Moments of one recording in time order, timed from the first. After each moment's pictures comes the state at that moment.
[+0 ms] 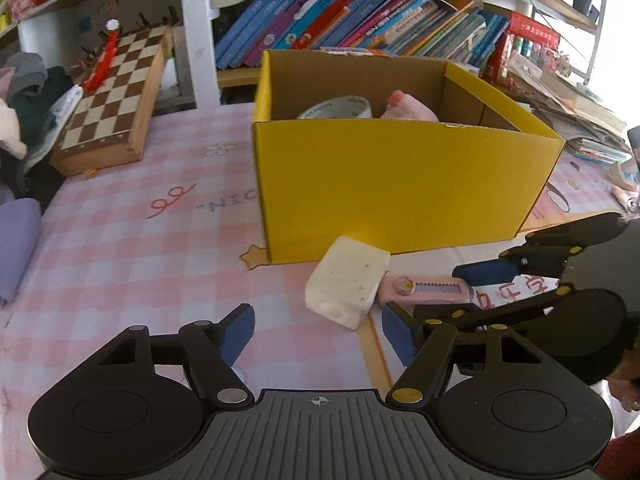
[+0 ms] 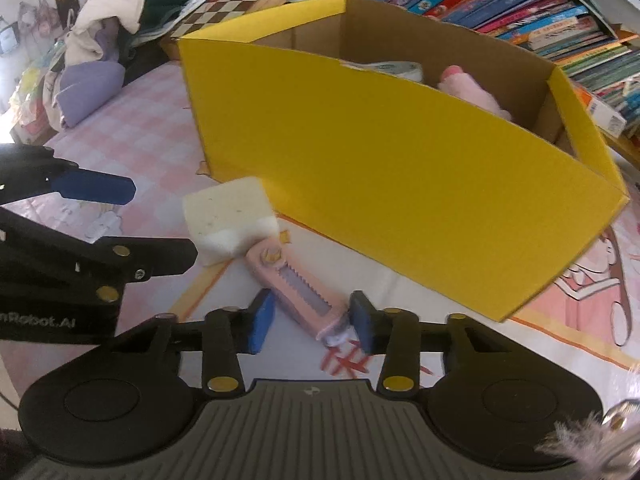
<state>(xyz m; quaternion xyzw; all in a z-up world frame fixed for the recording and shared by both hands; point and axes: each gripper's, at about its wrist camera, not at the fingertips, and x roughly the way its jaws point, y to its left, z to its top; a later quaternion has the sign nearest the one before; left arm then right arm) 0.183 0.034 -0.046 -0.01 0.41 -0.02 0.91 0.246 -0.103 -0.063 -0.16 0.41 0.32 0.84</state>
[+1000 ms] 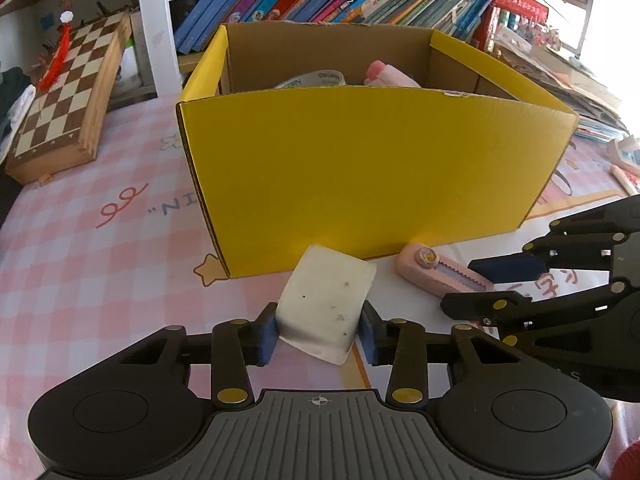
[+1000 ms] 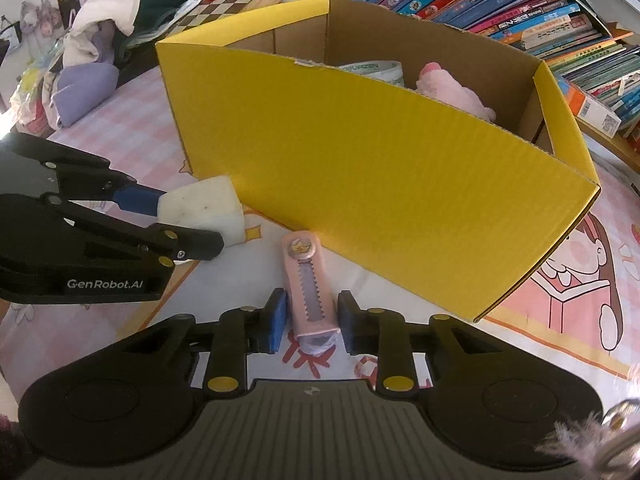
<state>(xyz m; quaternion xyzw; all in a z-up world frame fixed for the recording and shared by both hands) 0.215 0.027 -0.067 0.00 0.43 -0.05 0.90 0.255 -0.118 -0.062 -0.16 0.41 0.33 0.84</state>
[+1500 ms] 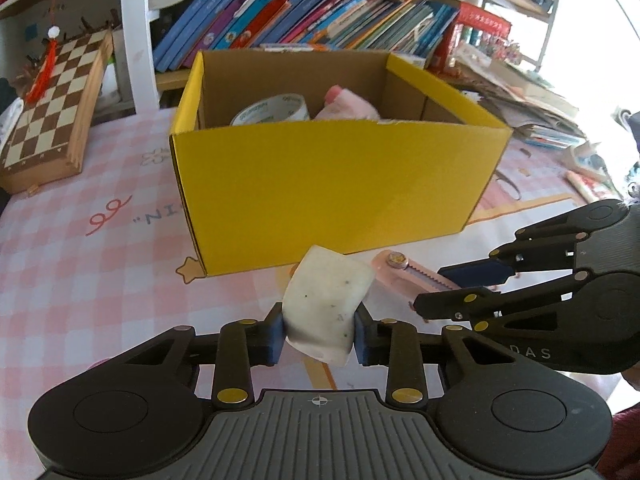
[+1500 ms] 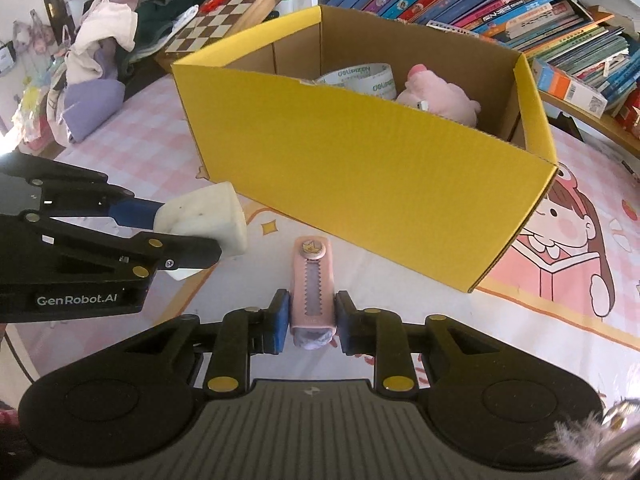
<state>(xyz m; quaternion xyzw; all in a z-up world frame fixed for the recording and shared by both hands) 0.186 0.024 -0.041 -0.01 0.41 -0.10 0.91 0.232 -0.130 -0.039 -0.13 0.42 0.32 0.84</state>
